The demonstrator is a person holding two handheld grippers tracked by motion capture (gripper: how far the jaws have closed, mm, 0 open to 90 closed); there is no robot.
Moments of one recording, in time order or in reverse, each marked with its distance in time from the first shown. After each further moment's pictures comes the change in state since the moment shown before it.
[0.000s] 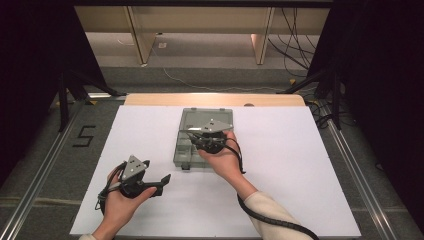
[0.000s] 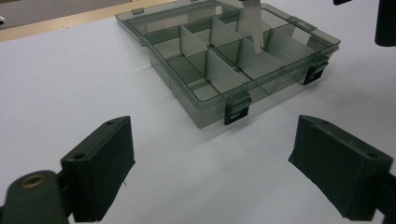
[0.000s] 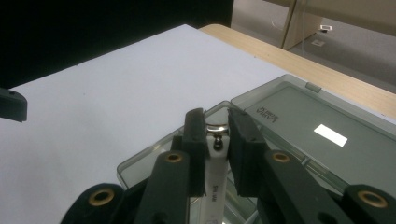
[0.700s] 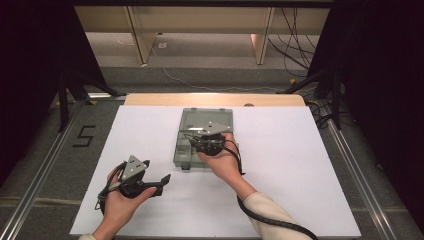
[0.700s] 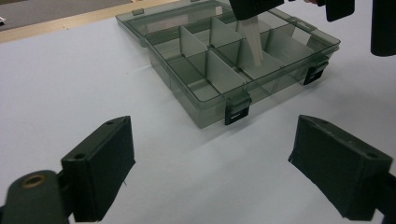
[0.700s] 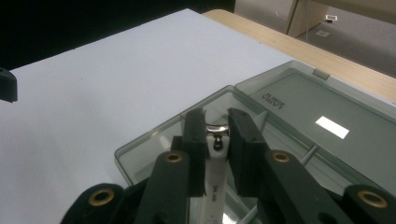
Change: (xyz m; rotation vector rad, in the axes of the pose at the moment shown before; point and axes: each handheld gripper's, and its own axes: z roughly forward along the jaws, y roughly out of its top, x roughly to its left) left arm 0.000 0.000 0.000 0.000 0.000 -0.004; right arm 0.001 -0.008 0.006 0.046 0.006 -0.012
